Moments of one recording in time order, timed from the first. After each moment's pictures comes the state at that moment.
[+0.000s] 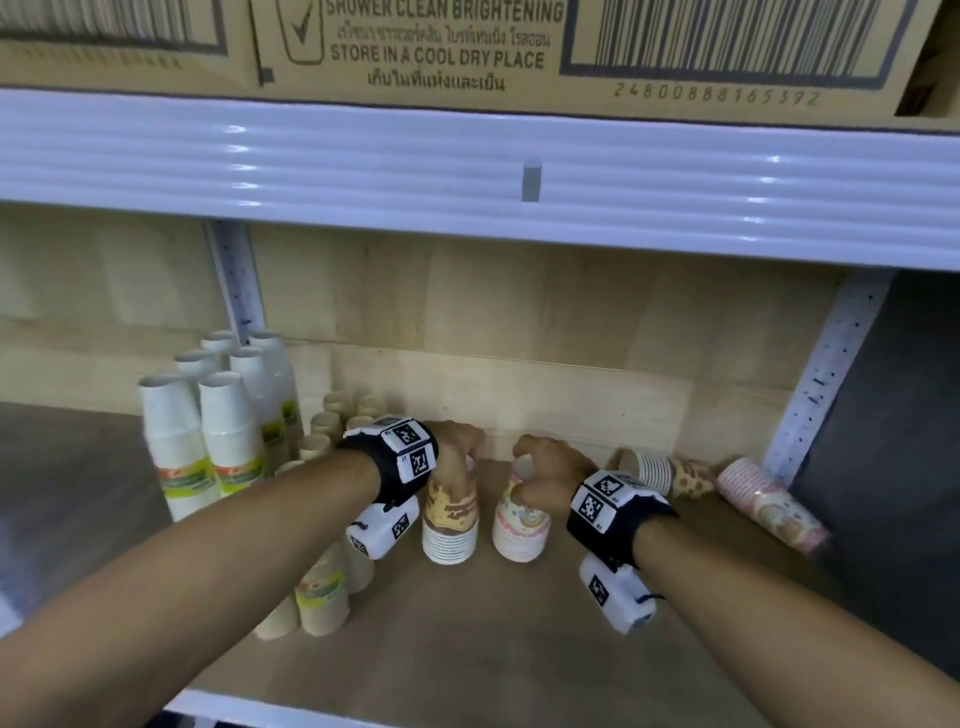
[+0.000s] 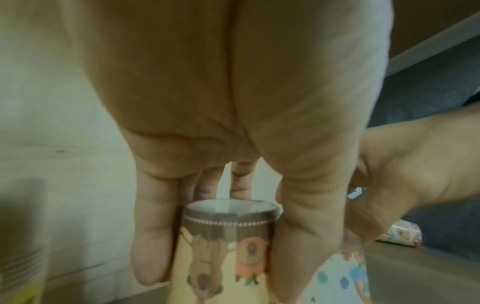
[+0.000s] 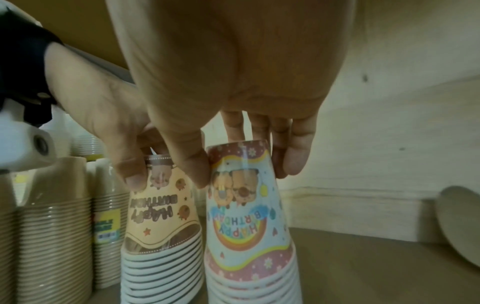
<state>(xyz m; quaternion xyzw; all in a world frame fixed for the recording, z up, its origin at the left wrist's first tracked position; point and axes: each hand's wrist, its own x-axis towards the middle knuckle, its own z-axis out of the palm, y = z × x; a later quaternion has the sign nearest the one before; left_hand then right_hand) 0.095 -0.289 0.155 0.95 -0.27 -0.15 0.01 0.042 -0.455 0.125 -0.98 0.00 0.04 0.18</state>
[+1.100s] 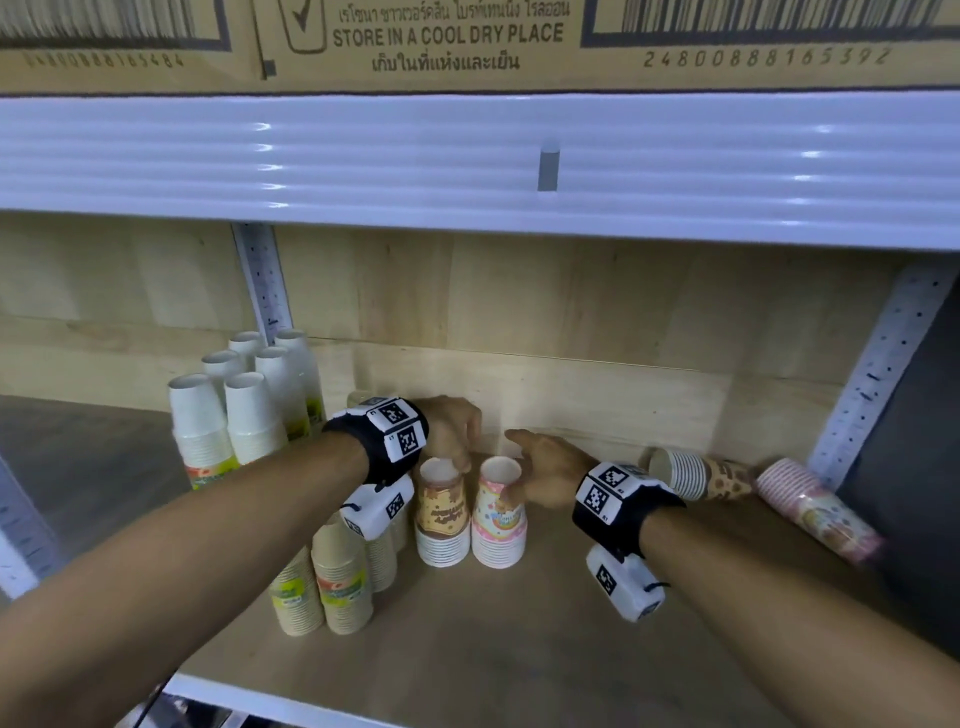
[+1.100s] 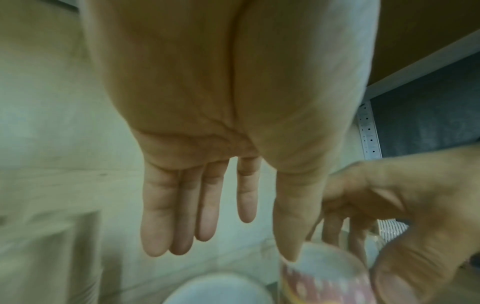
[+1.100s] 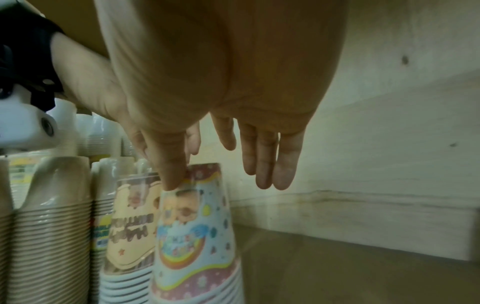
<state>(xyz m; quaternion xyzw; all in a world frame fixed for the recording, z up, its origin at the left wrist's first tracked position) 0.117 -0.260 0.168 0.96 -0.24 -0.13 0.05 0.070 -0.440 0.111 -0.97 -0.05 0.06 0.24</state>
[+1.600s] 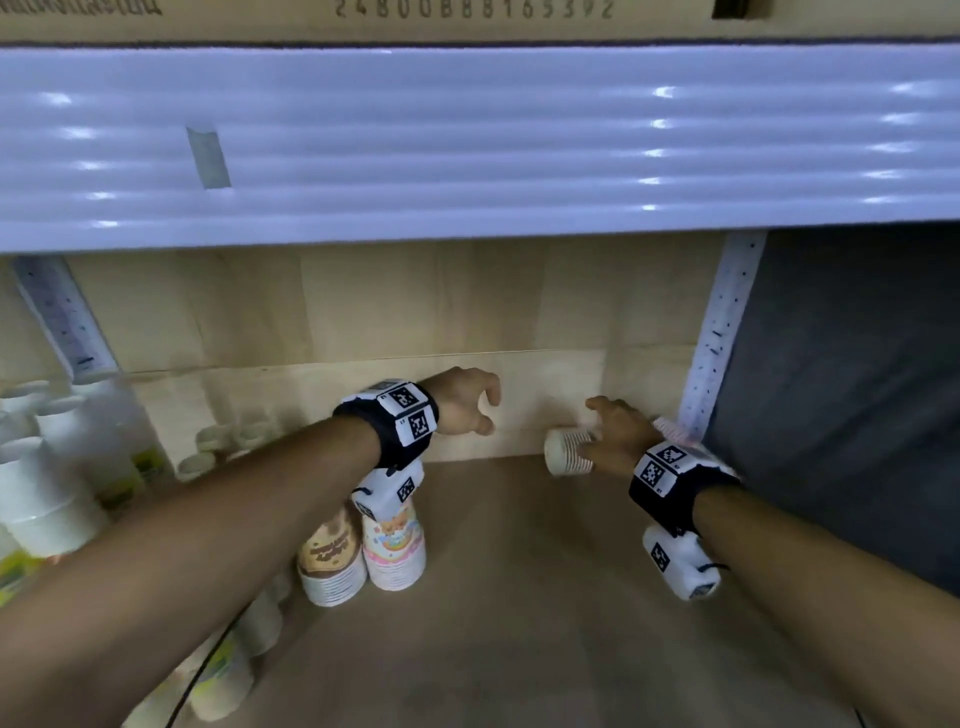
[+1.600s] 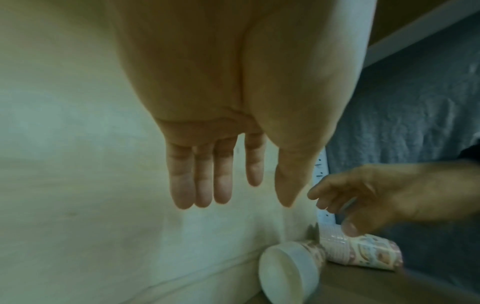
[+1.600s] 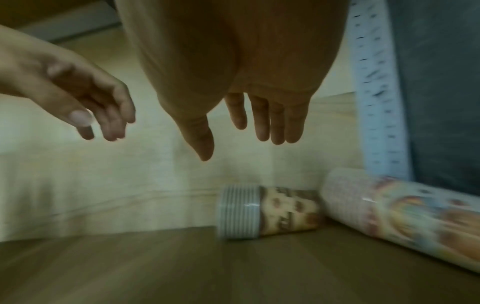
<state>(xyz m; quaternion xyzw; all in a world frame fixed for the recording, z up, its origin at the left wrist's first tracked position) 0.132 -0.411 0.180 0.92 -0.36 -0.10 0.08 0.039 -0.635 0.102 -0.96 0.18 -0.05 0.20</state>
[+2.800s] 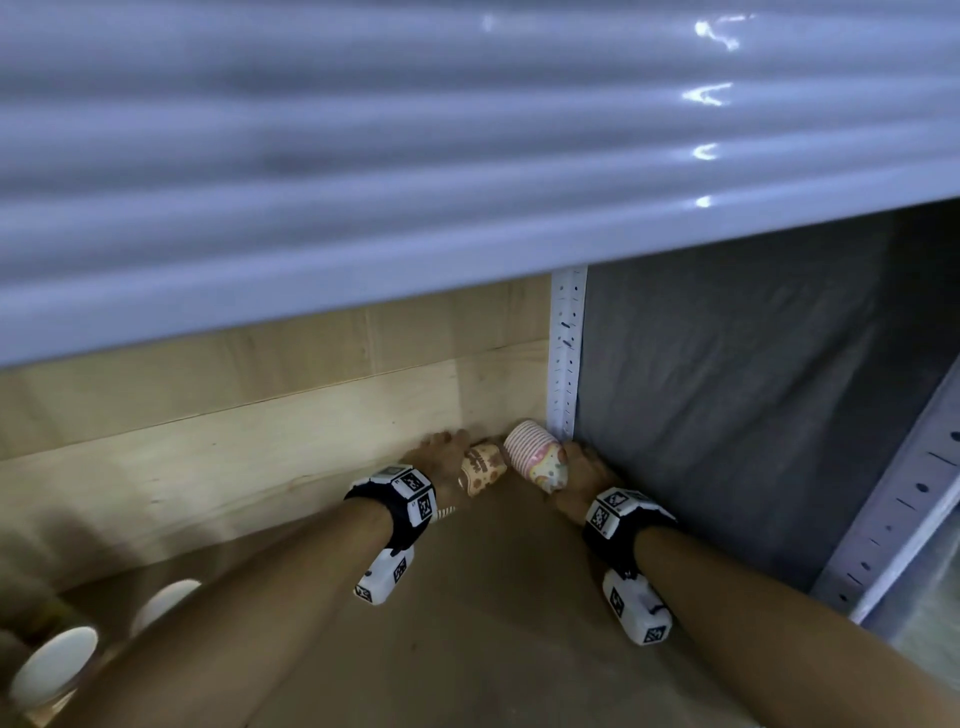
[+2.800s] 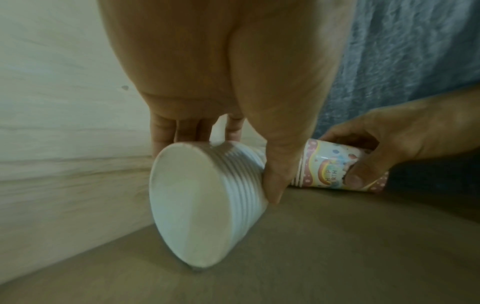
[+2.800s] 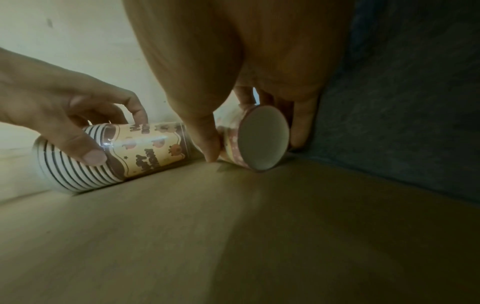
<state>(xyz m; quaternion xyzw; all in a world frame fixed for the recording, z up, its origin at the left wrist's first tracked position) 0.143 -0.592 0.059 0.91 -0.41 -0.08 0.01 0.005 -0.758 0.014 -0.91 0.35 -0.04 0.21</state>
